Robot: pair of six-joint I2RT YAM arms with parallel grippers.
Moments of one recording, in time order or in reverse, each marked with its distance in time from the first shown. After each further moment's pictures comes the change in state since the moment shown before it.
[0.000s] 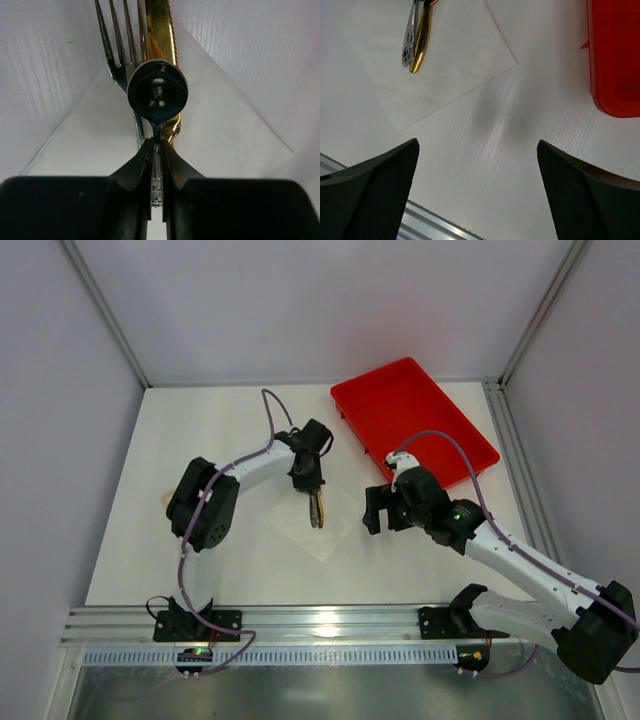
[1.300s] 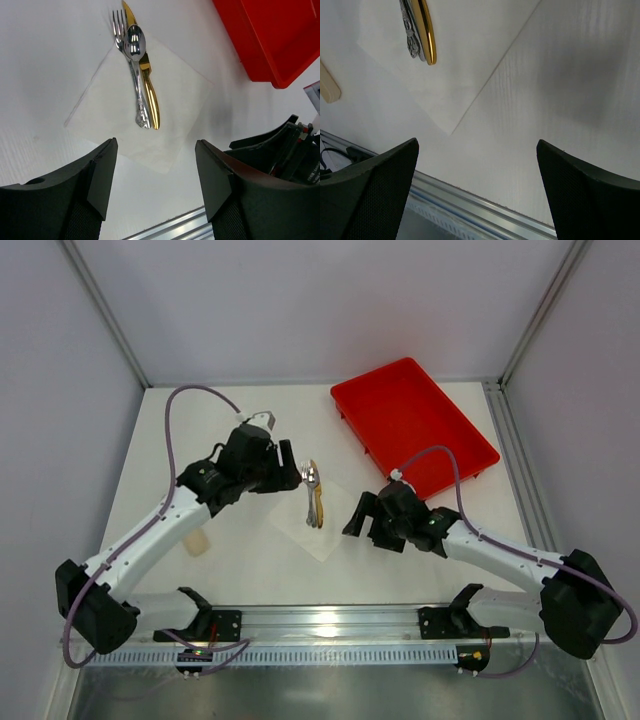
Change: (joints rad) left arm 0.000 -0.755 -0.309 0.028 -0.010 0.106; right arm 0.034 0.137 -0.132 0.172 -0.113 0.580
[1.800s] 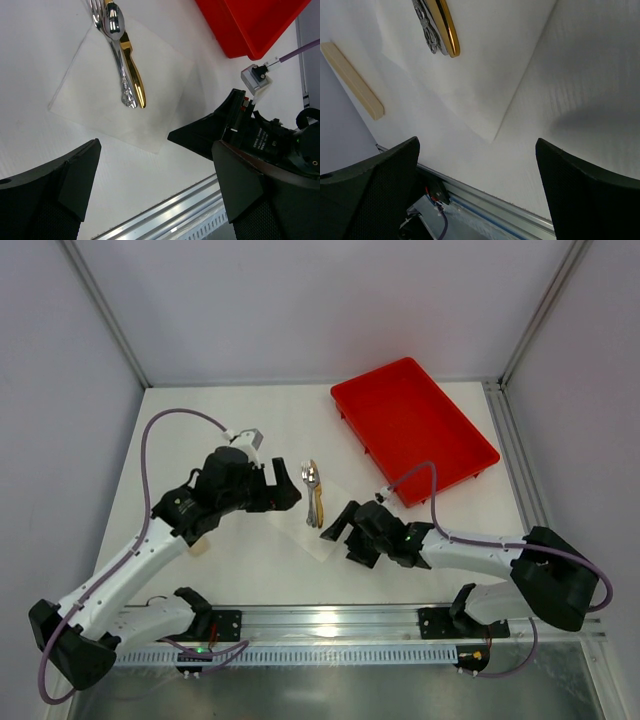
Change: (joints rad) left arm 0.000 -0.247 -0.186 0.029 0.101 0.001; right arm 0.205 0.150 -0.073 0.259 0.105 0.444
